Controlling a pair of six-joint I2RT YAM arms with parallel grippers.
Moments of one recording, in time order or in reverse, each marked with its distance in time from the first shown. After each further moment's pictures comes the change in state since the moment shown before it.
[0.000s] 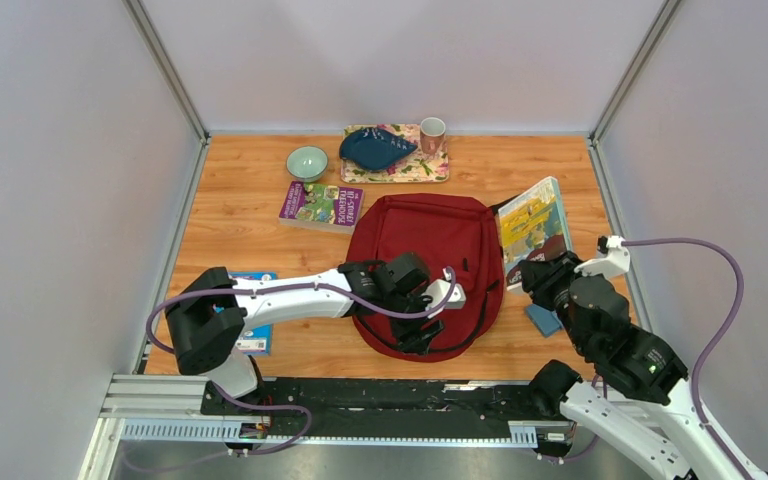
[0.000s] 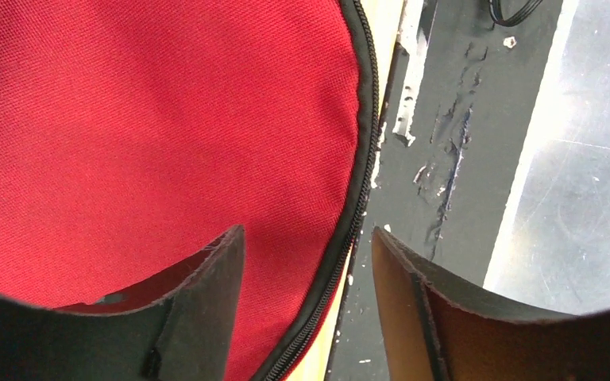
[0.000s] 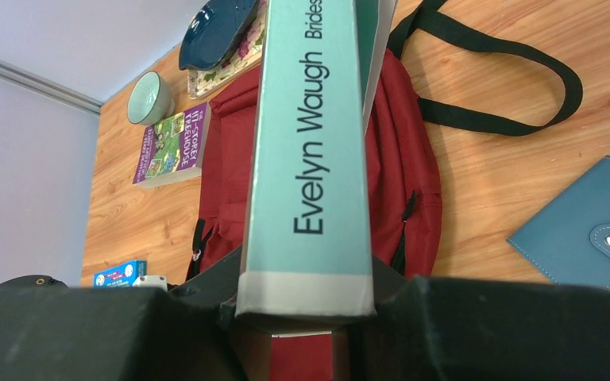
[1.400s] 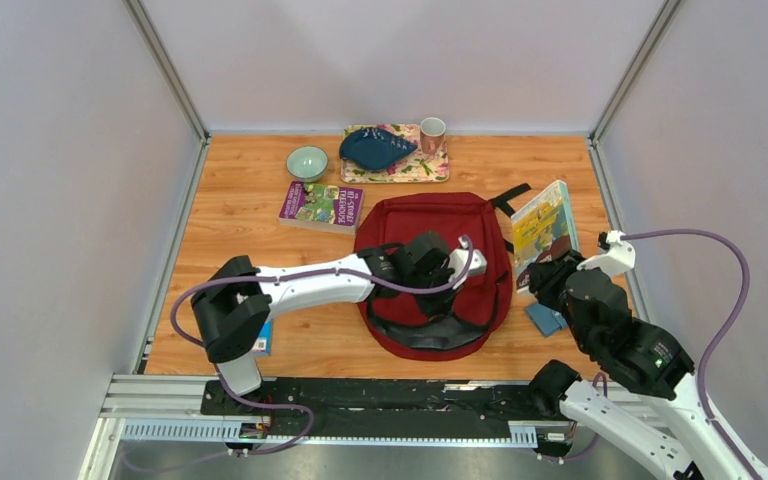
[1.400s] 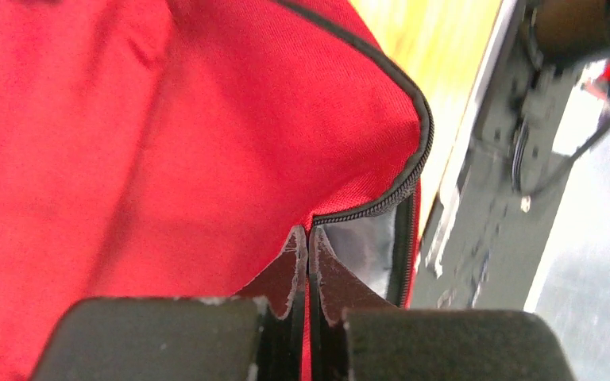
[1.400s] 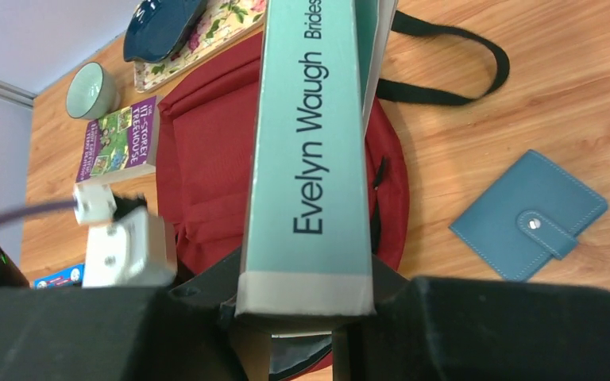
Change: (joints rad) left arm 0.026 0.113 0.136 0.112 -0.105 -0.107; right arm 0.000 0.044 0.064 -0.120 0.048 -0.019
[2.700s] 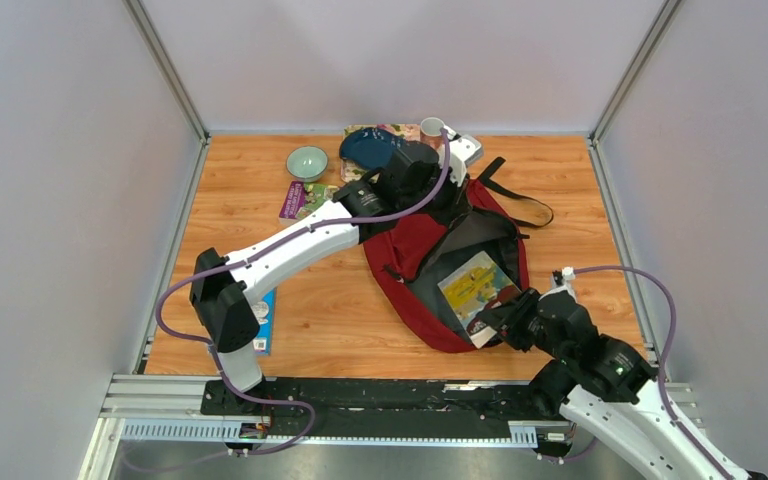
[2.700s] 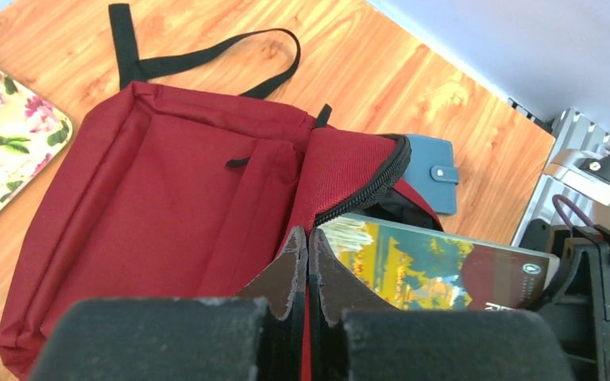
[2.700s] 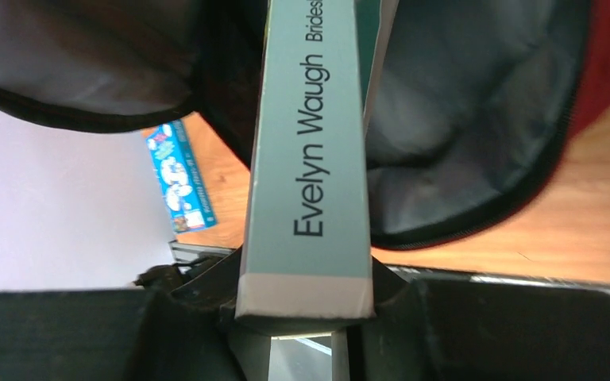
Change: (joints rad) left arm 0.171 0.055 0.536 -0.040 -0.148 -0.104; right arm -0.001 -0.156 -0.309 -0.027 -0.504 0.453
